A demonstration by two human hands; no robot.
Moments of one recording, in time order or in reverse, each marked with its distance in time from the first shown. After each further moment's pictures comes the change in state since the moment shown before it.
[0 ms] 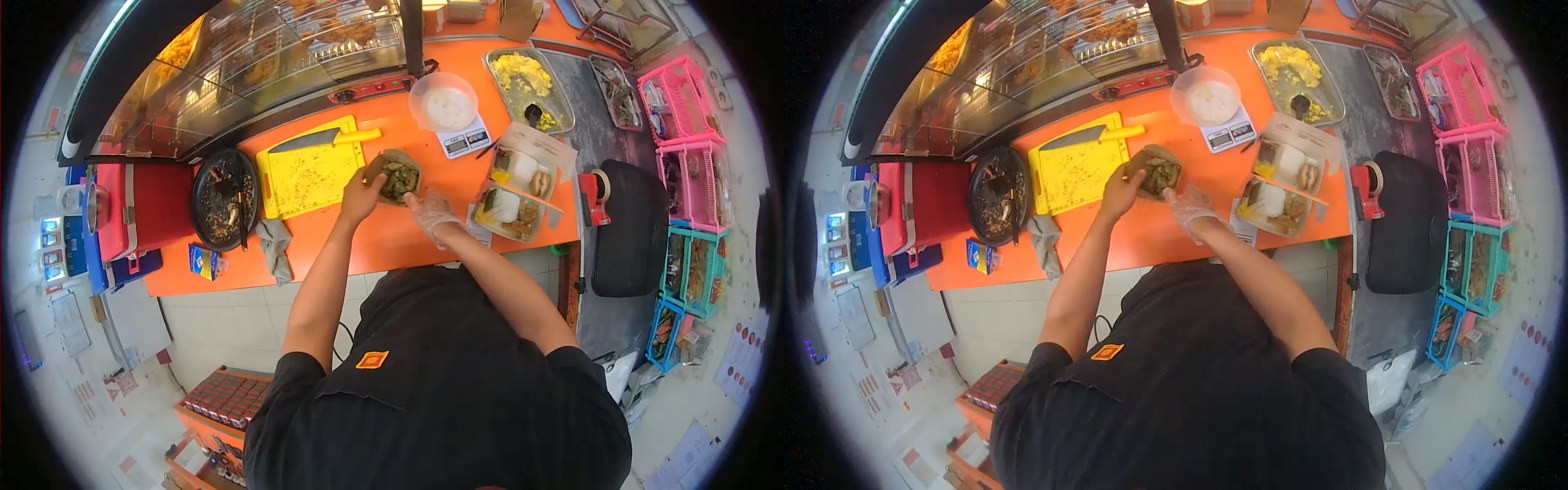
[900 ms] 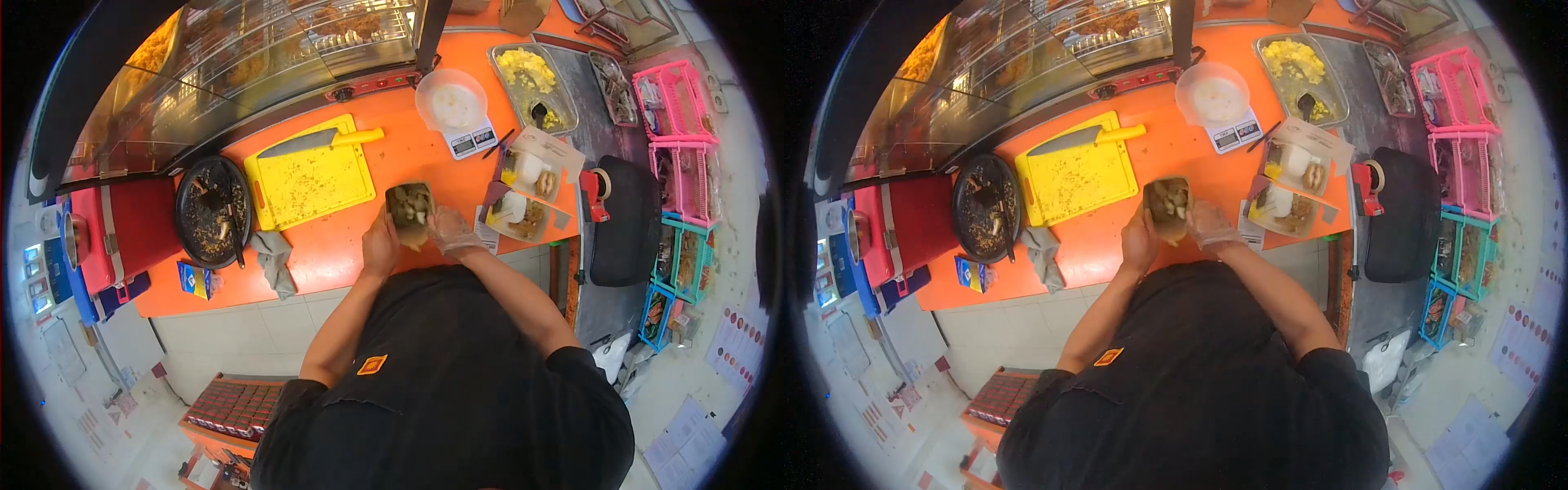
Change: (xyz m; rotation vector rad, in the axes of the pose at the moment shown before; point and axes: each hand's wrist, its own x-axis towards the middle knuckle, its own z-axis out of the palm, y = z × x) left_hand -0.075 0.008 0.007 0.146 -0.080 -0.038; right_hand -0.008 0.016 0.002 -0.224 -0.096 -0.270
